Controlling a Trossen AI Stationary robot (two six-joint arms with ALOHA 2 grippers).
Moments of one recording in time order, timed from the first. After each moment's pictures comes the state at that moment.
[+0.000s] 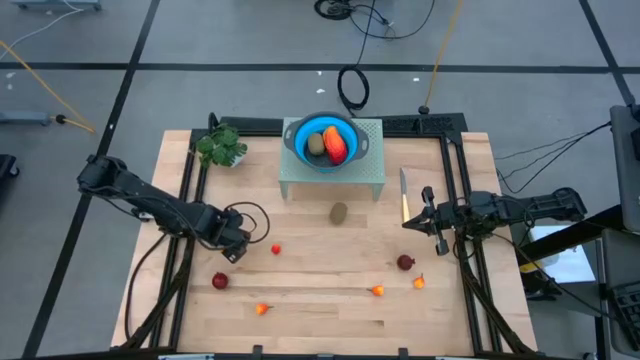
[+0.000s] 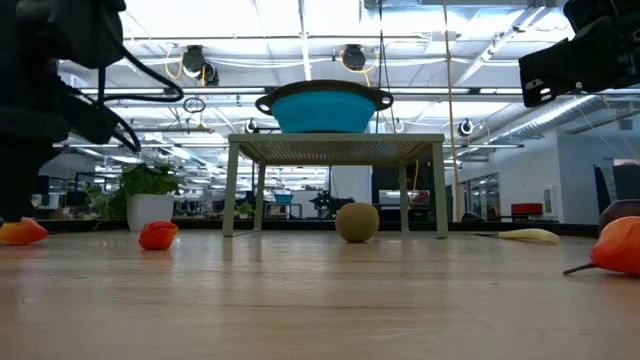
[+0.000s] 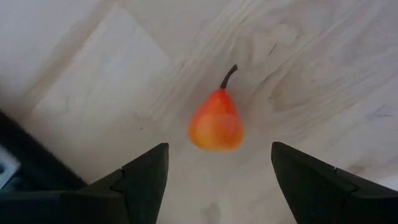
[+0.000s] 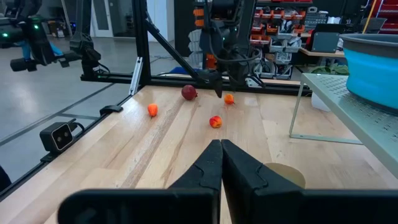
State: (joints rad) left arm -0.33 1.24 0.62 -1.02 -0.02 -1.15; right arm 0.15 0.18 0.16 -0.05 -0.03 0.00
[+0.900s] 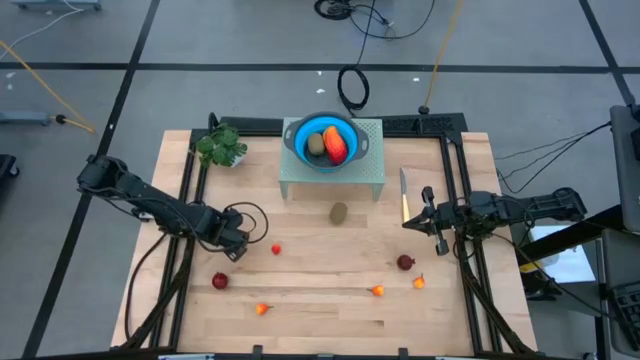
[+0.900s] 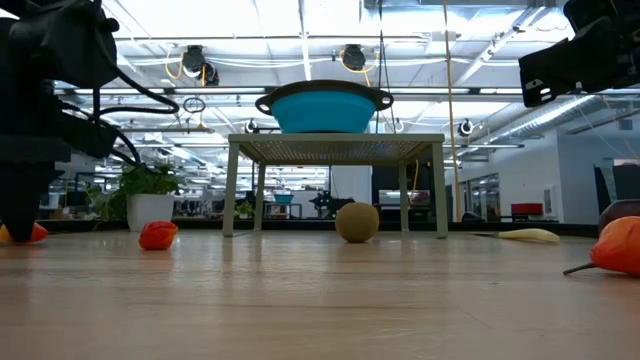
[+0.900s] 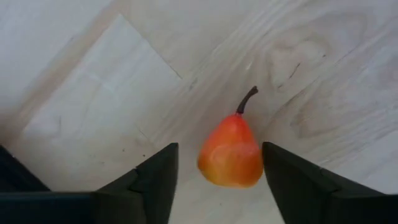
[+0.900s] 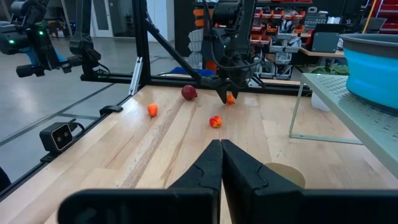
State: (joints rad) left arm -0.33 1.24 0.54 -0.91 -0.08 -1.15; right arm 0.15 0.18 0.16 -0.05 -0.03 0.00
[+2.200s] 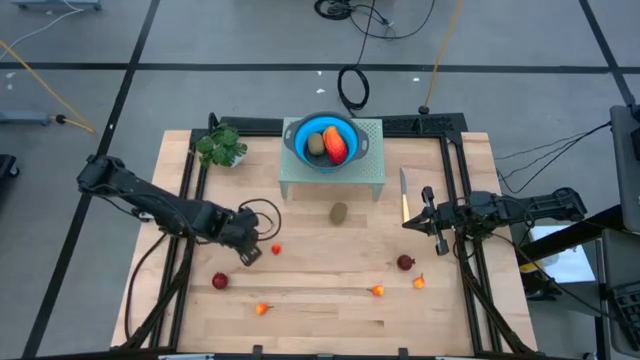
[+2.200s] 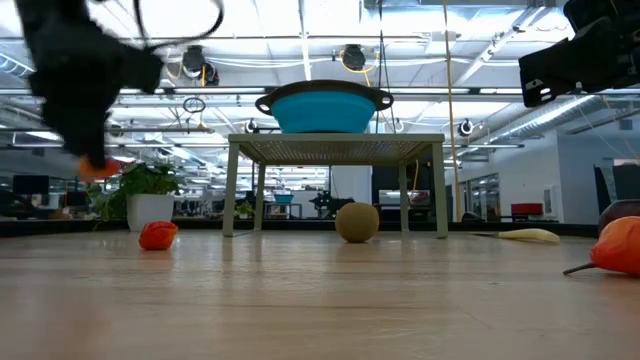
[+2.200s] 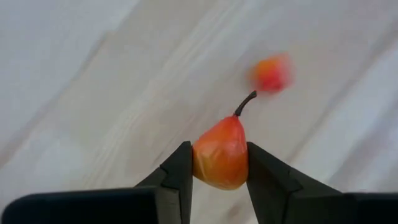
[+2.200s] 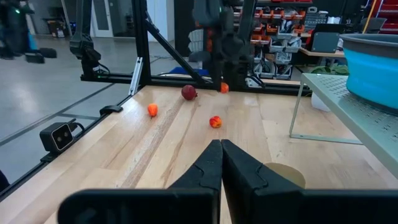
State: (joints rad) left arm -0.33 1.23 0.77 -0.81 -0.15 -1.00; right arm 0.15 0.18 0.16 -0.05 -0.03 0.00
